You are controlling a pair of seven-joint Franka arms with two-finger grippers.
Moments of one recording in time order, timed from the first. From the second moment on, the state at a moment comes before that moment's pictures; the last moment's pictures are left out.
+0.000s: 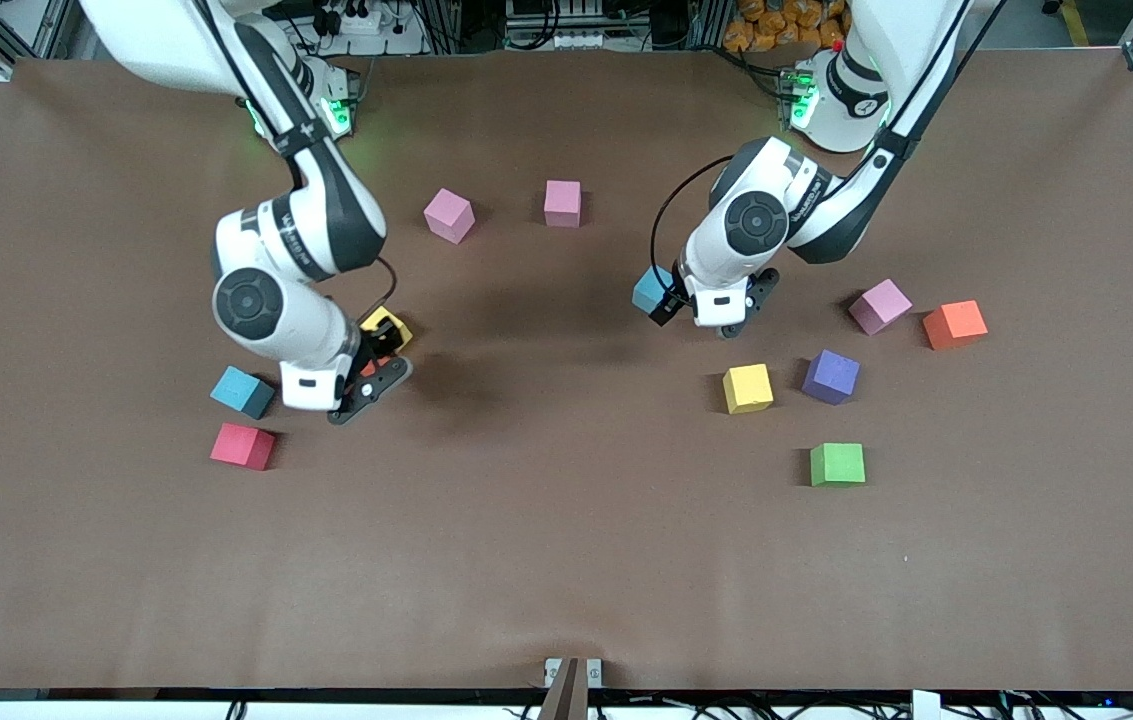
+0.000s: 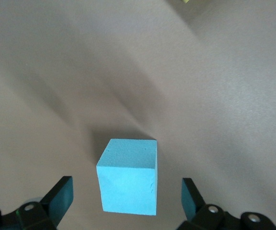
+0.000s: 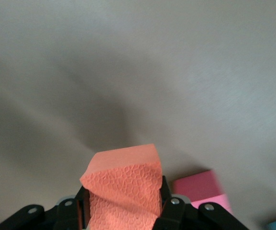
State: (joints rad) left arm -0.20 0.33 -0.47 -2.17 -0.10 2.36 -1.49; right arm 0.40 0.35 0.00 -1.92 0.16 2.14 -0.27
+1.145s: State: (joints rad) left arm -0.25 0.35 -0.47 -2.25 -0.10 2.51 -1.53; right arm 0.44 0.12 0.51 -2.20 -0.05 2.15 -0.21
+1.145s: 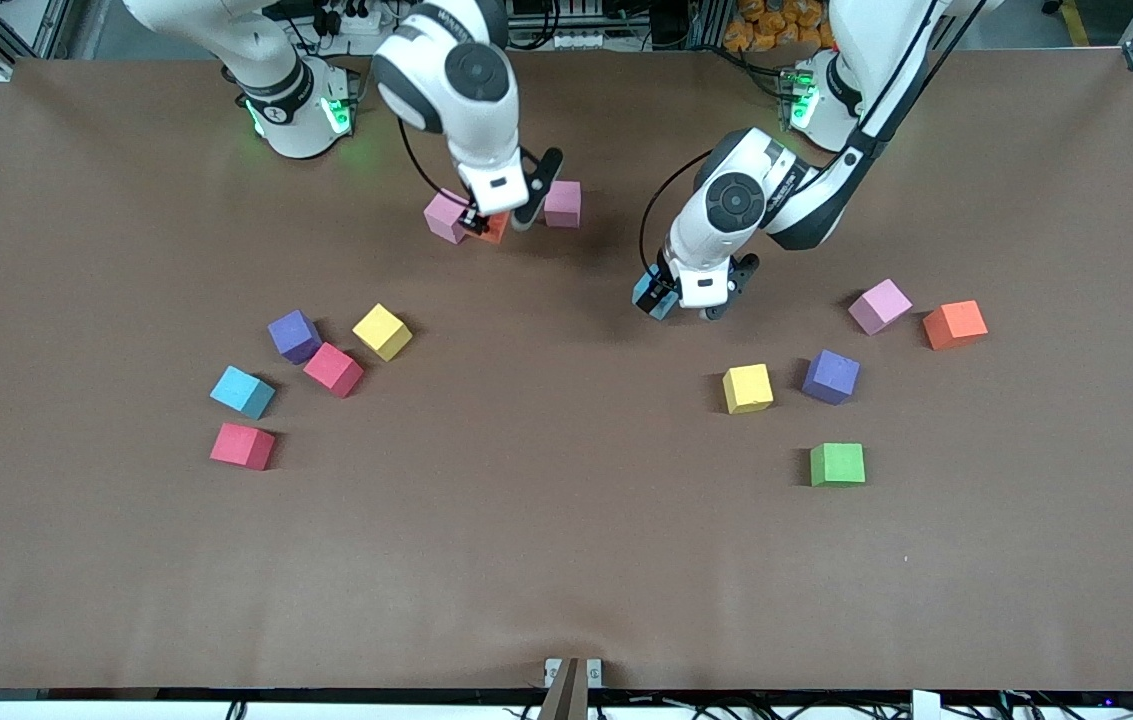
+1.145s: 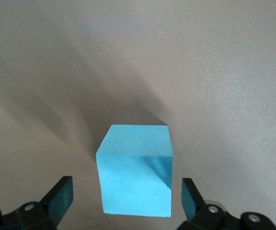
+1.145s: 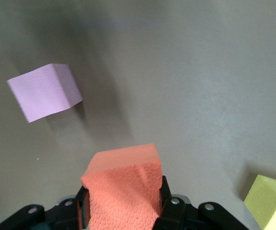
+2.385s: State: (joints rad) left arm -0.23 0.40 -0.47 -2.25 -0.10 2.55 -1.53; right arm 0.47 0.17 0.59 -2.38 -0.07 2.45 -0.28
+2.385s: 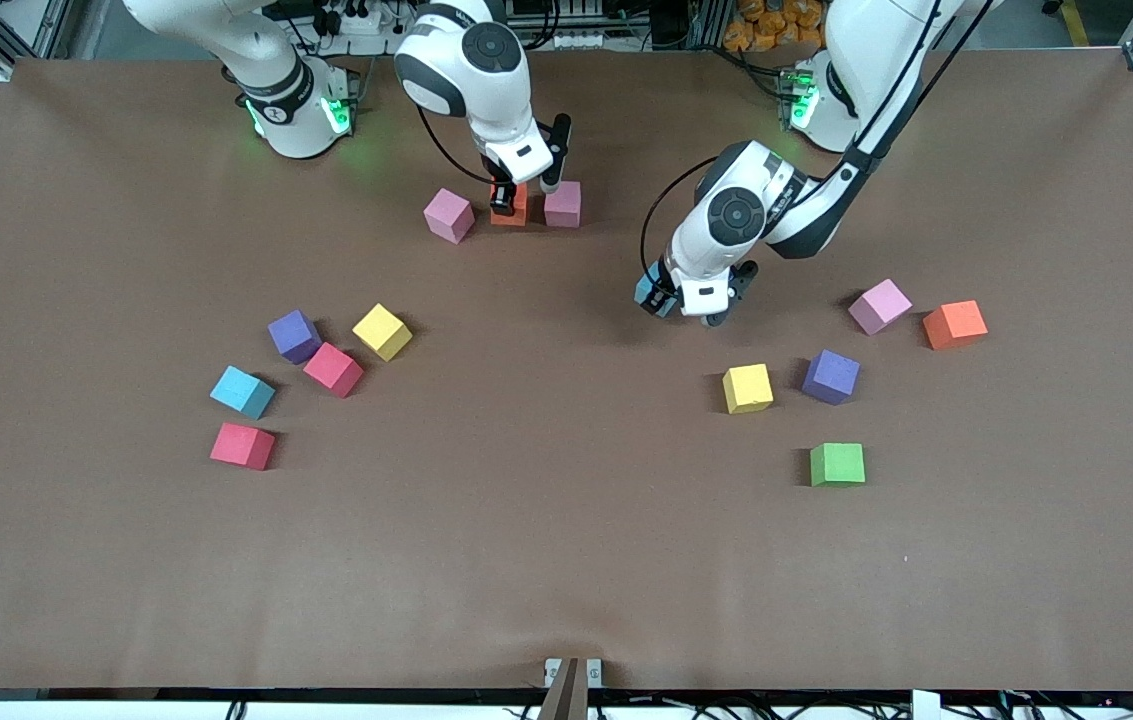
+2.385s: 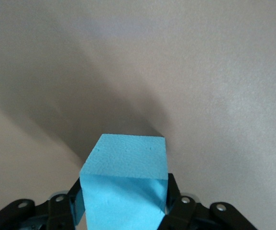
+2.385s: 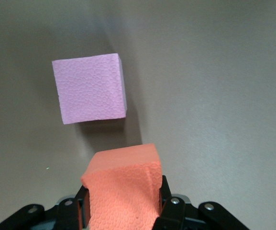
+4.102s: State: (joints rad) left arm -0.23 0.29 -0.53 -2.25 -0.10 2.42 -2.10; right arm 0.50 0.25 0.59 -2.39 -0.07 2.58 -0.28
